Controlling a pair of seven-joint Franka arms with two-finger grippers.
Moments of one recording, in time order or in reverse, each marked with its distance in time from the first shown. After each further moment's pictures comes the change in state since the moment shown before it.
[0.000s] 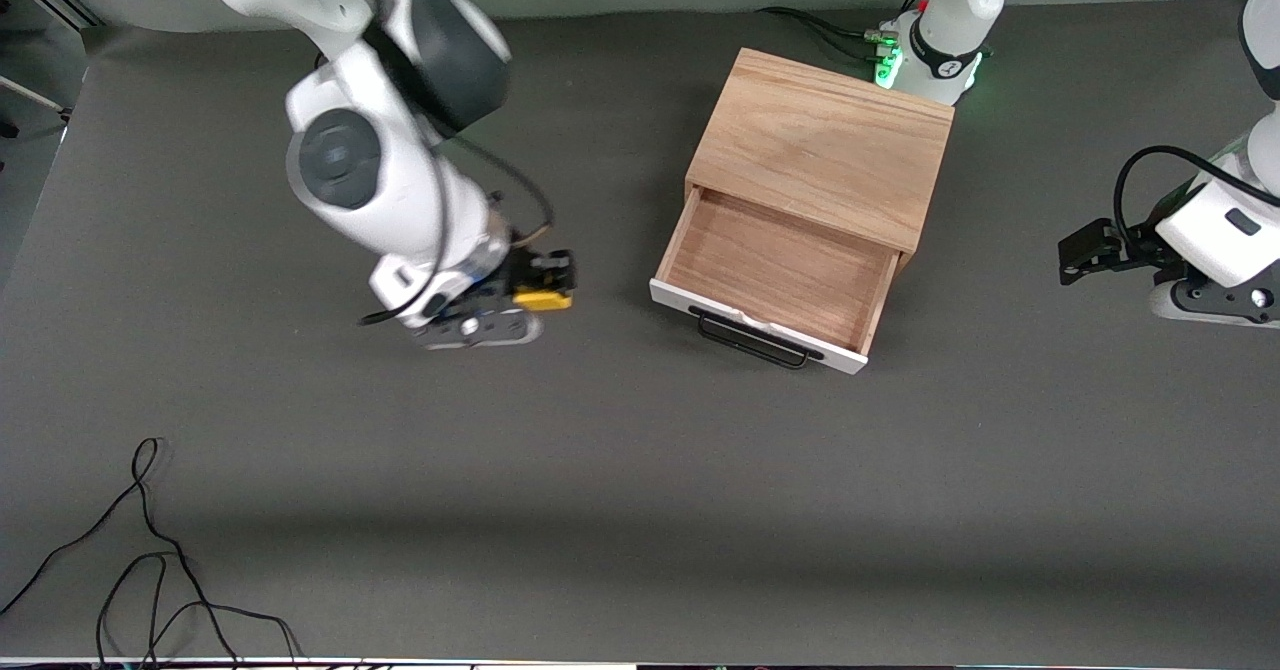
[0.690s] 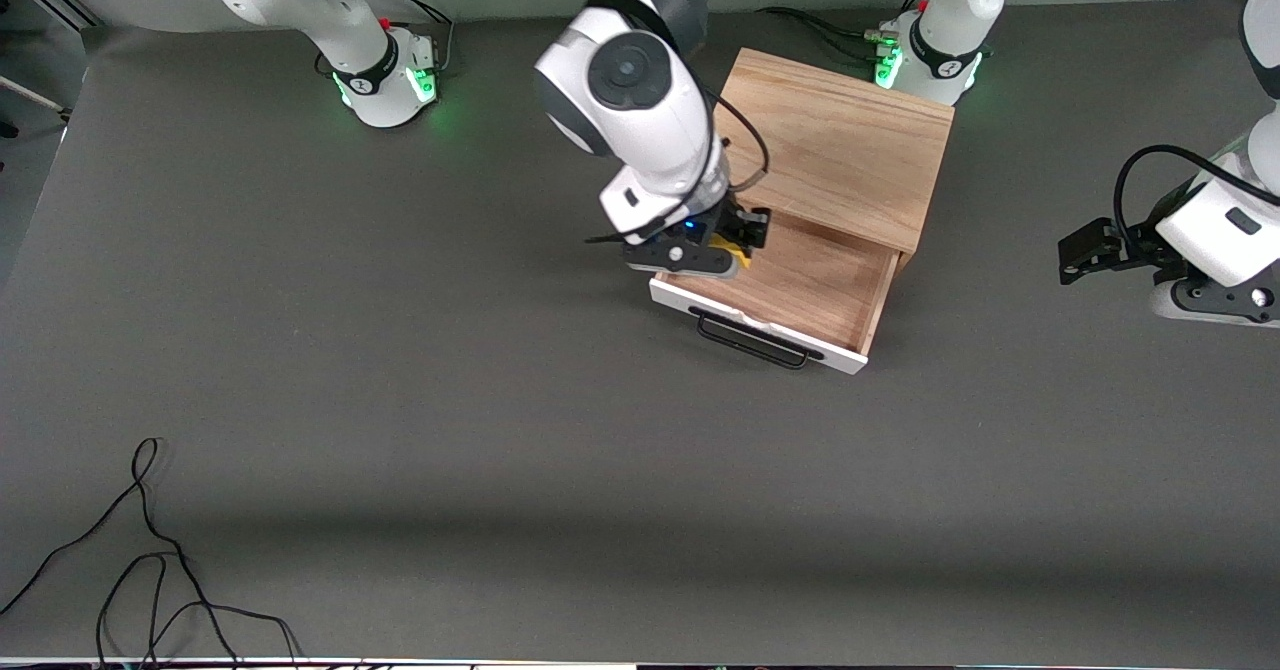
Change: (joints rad) left arm 0.000 -0.001 0.000 0.000 -0.001 -0.001 0.000; right arm 0.250 0.245 0.003 0.181 0.001 0.262 0.440
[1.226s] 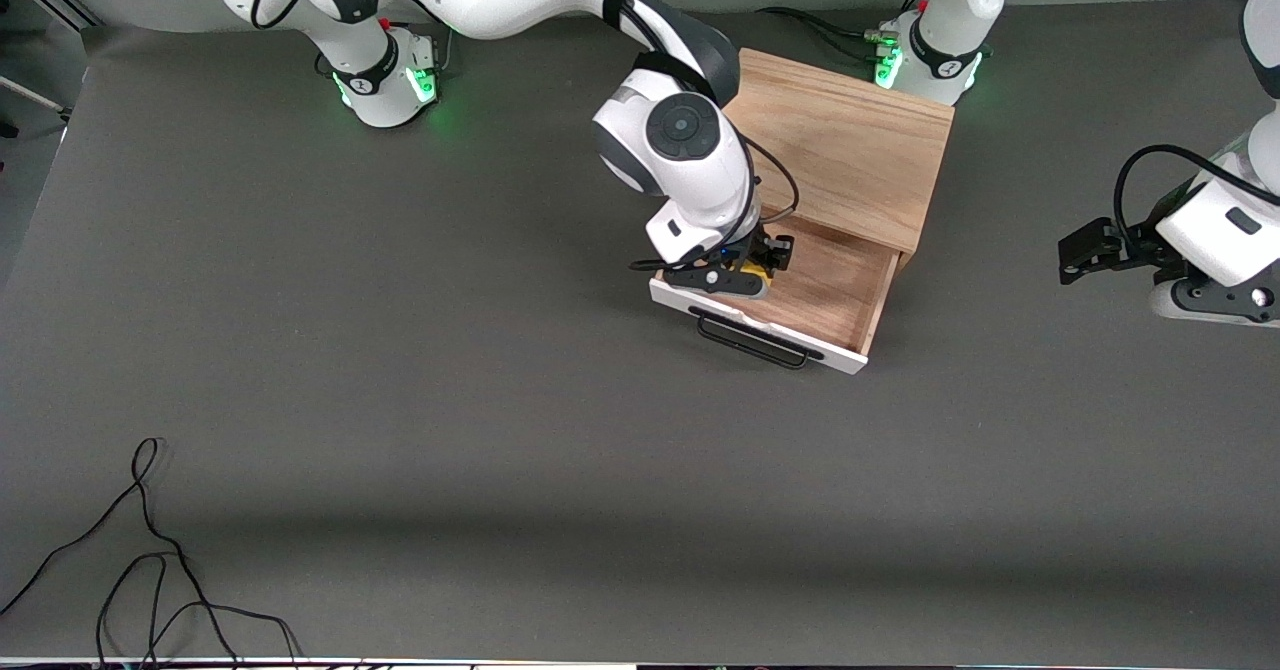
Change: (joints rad) left arm 0.000 0.000 0.000 0.000 0.000 -0.001 0.000; right arm 0.053 0.124 0.001 0.011 0.000 0.092 0.009
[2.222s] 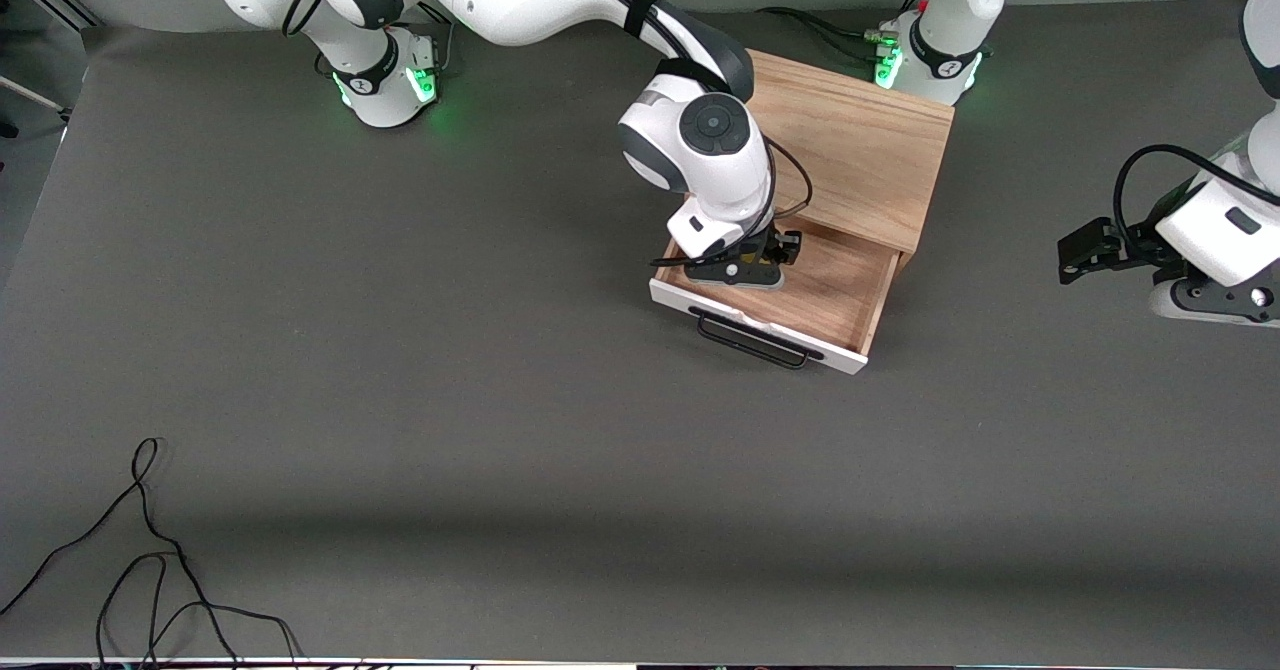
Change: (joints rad) left arm 0.000 0.000 0.000 0.000 -0.001 -0.001 0.000; right arm 0.036 0.046 -0.008 0.001 -0.053 0.033 0.003
